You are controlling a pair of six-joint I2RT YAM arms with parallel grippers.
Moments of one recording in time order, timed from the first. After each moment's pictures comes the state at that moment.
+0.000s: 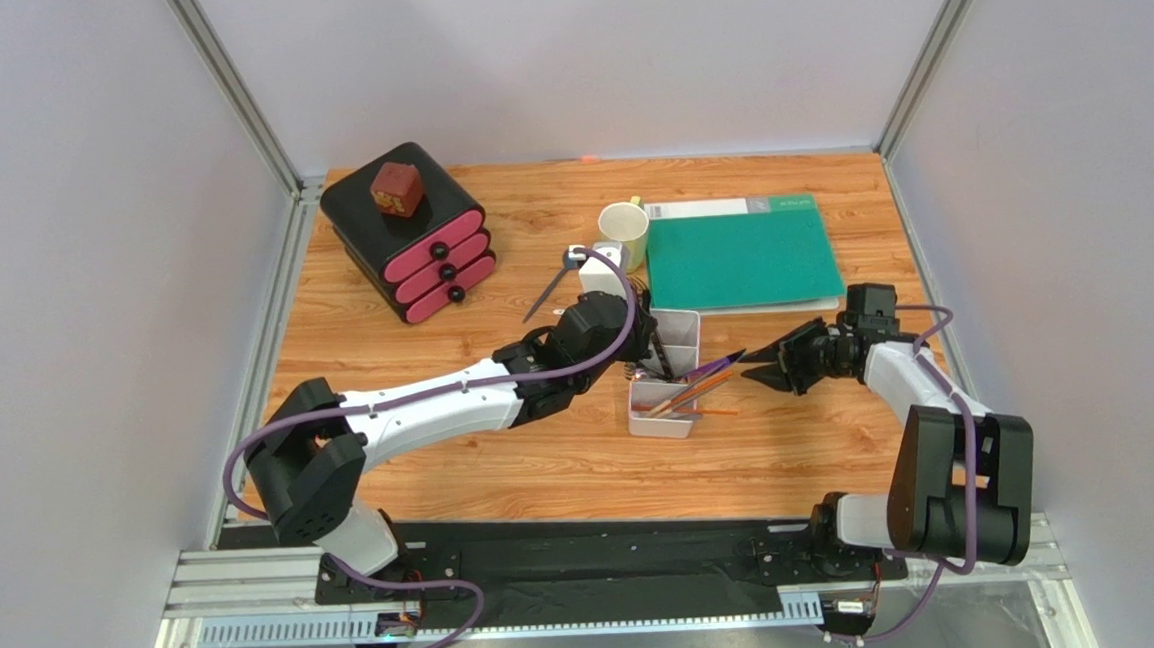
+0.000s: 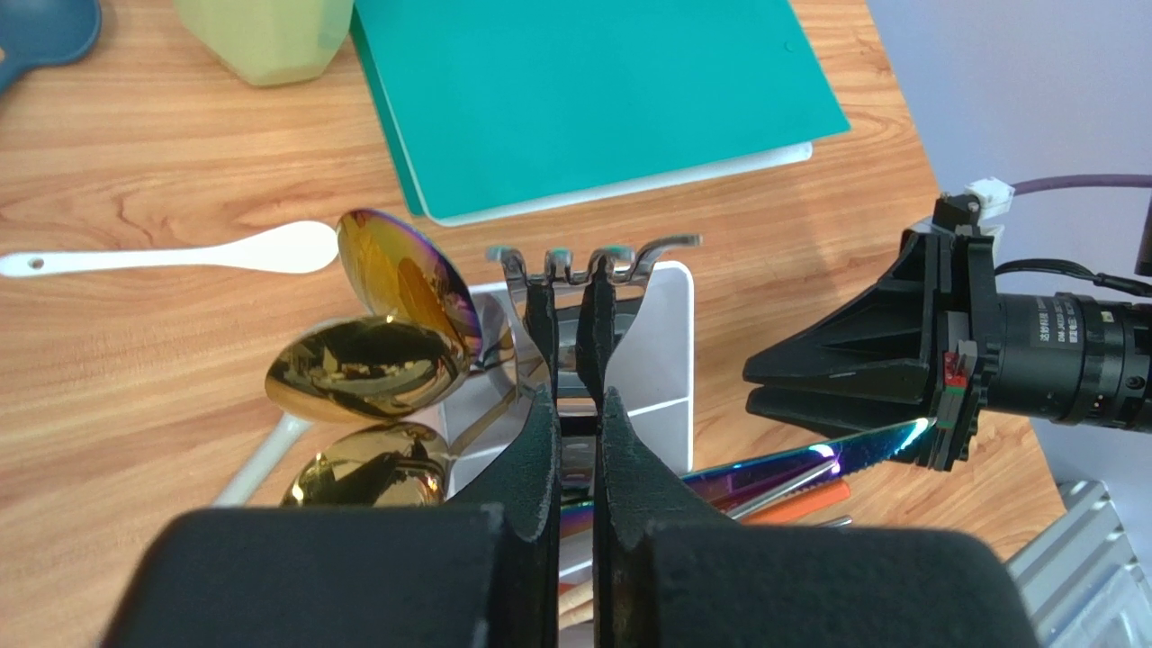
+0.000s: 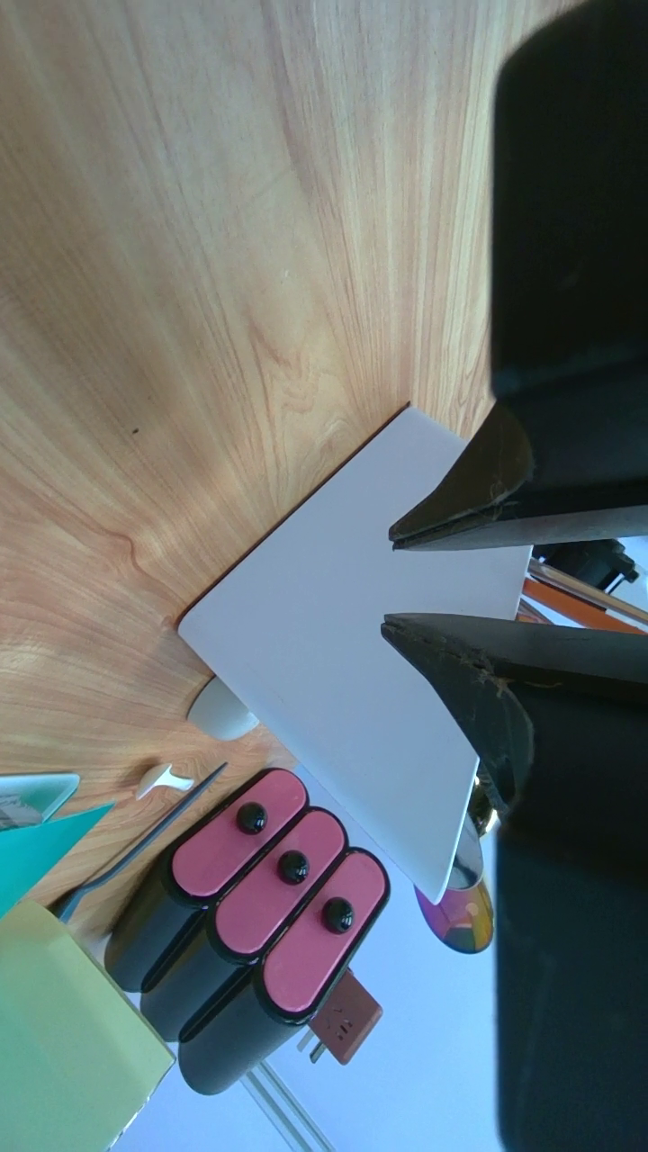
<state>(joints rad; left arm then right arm) -1.03 1.58 1.06 0.13 -0.39 -0.63 -0.19 1.31 0.63 -0.42 -0.65 1.05</state>
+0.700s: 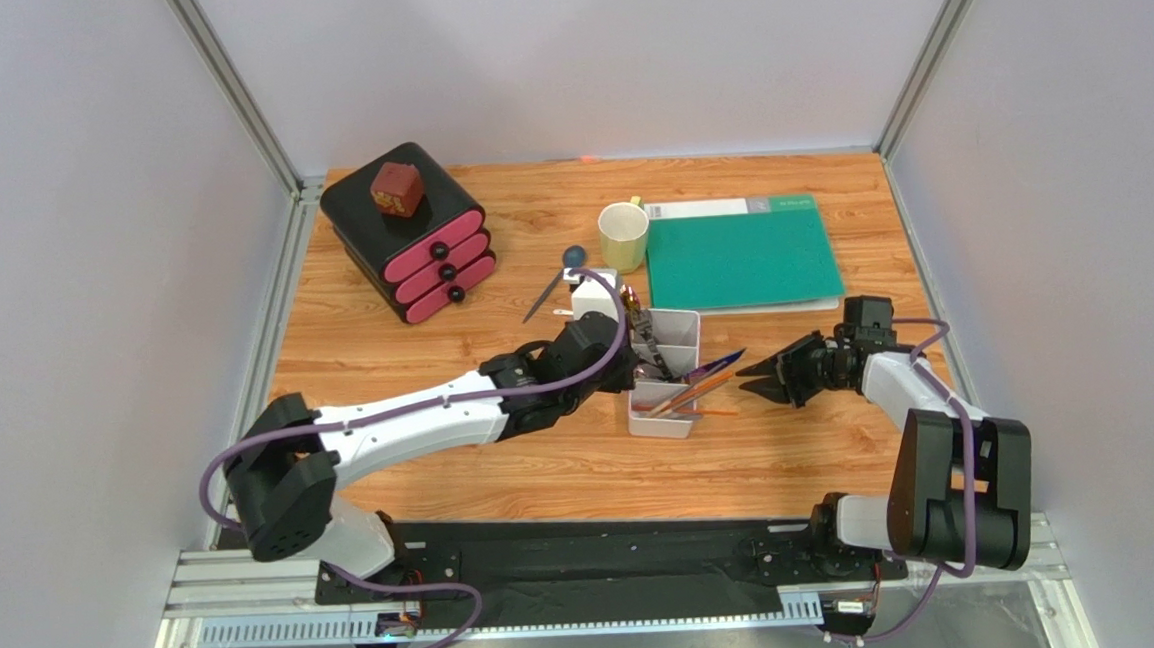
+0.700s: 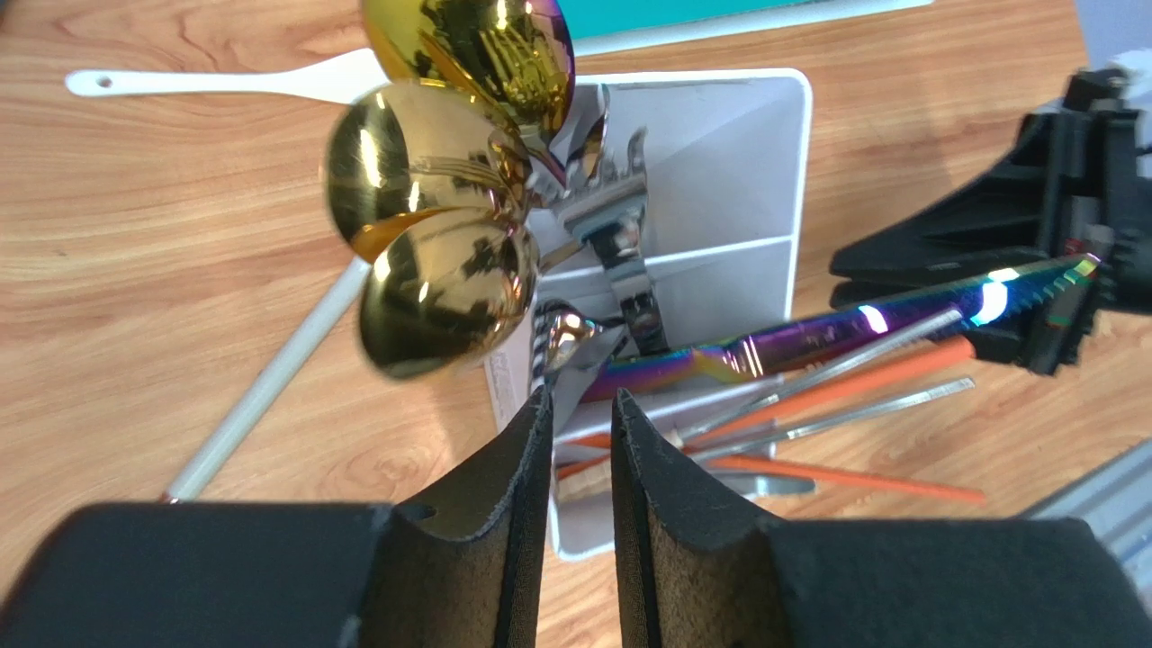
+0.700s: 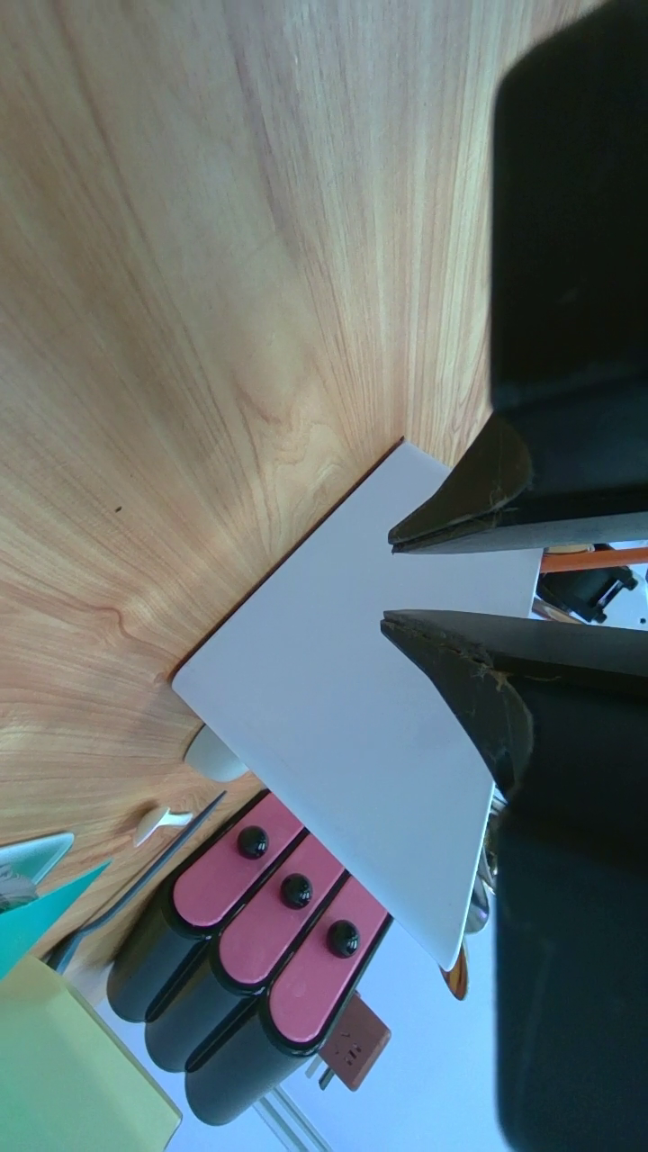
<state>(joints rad) -1.06 1.53 1.04 -0.10 -0.39 -0.69 -0.19 1.30 0.57 -0.41 -0.64 1.05</state>
